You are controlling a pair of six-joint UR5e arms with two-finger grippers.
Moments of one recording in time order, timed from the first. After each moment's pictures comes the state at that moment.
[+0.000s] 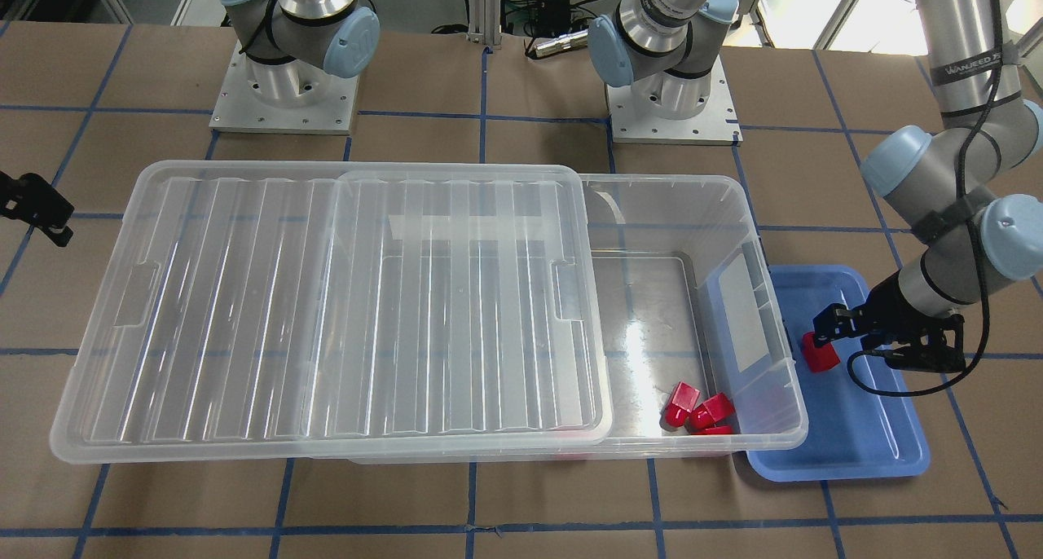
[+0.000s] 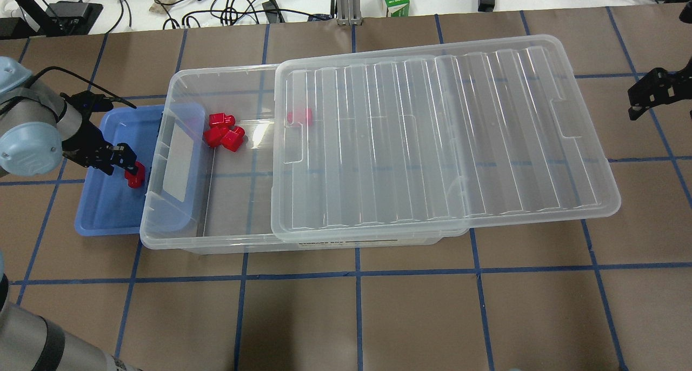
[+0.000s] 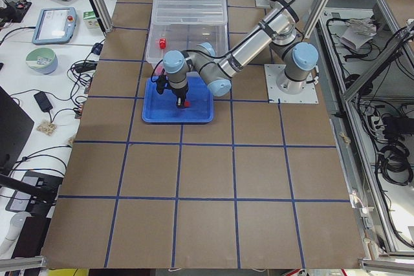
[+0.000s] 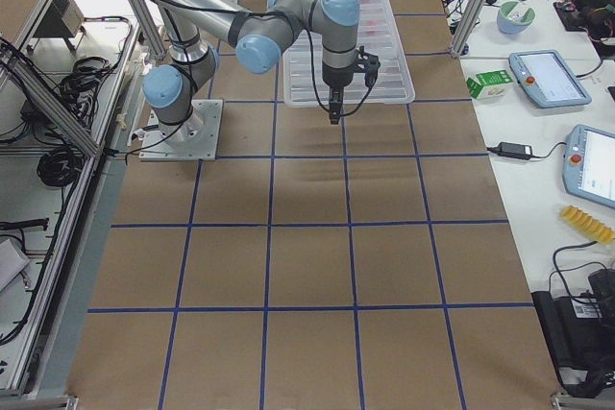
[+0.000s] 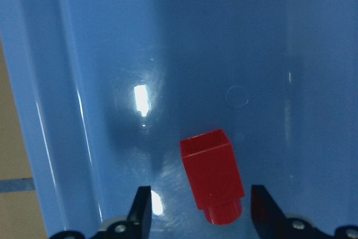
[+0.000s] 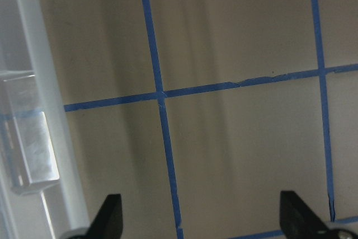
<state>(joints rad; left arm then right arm) -1.07 -1.94 -1.81 -1.00 1.55 0.57 1.07 -1.53 1.80 -1.91 -1.60 -0.38</state>
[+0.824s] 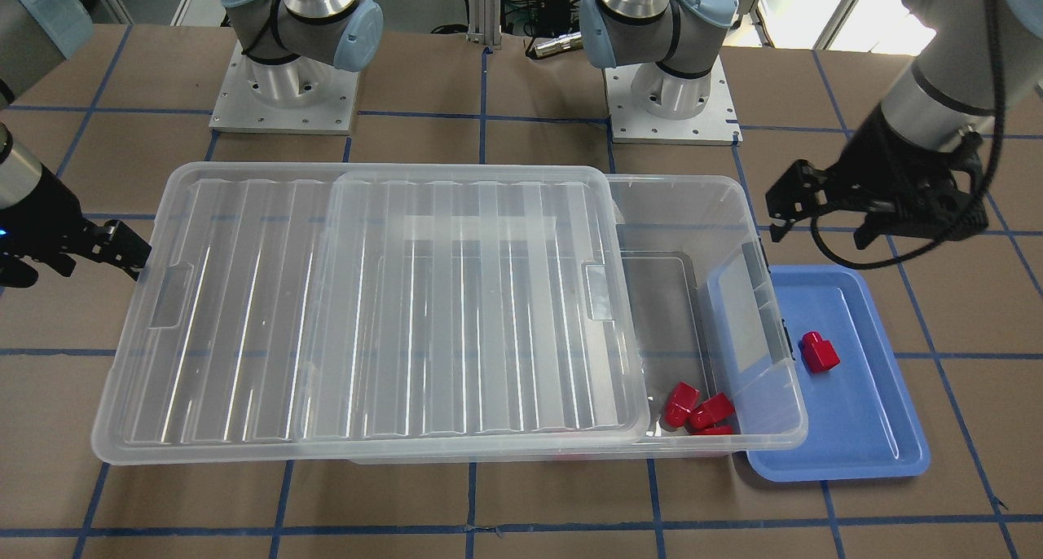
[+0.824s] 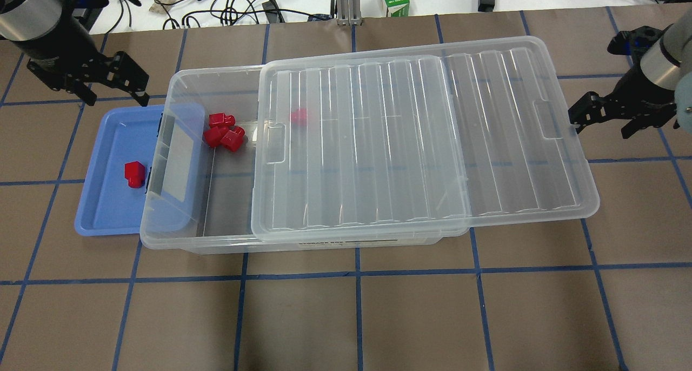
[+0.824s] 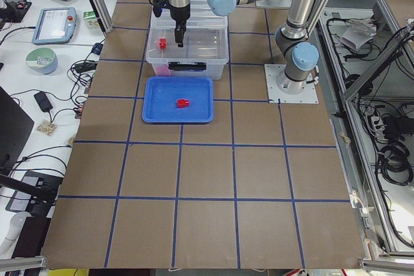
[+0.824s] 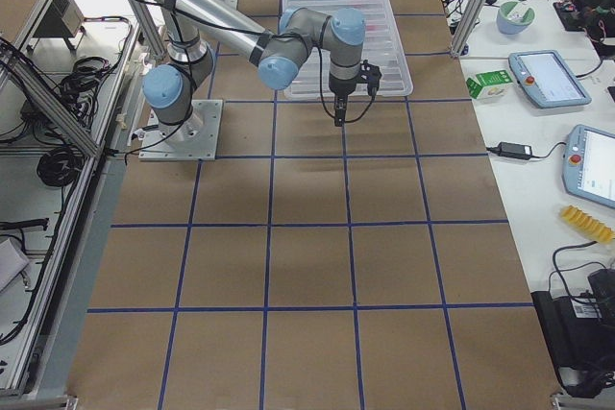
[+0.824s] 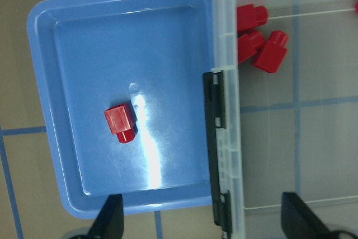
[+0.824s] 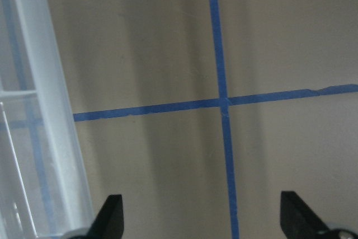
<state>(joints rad) -1.39 -1.63 -1.54 -1.51 1.56 0.27 1.20 -1.47 1.84 -1.96 -1.55 -0.28</state>
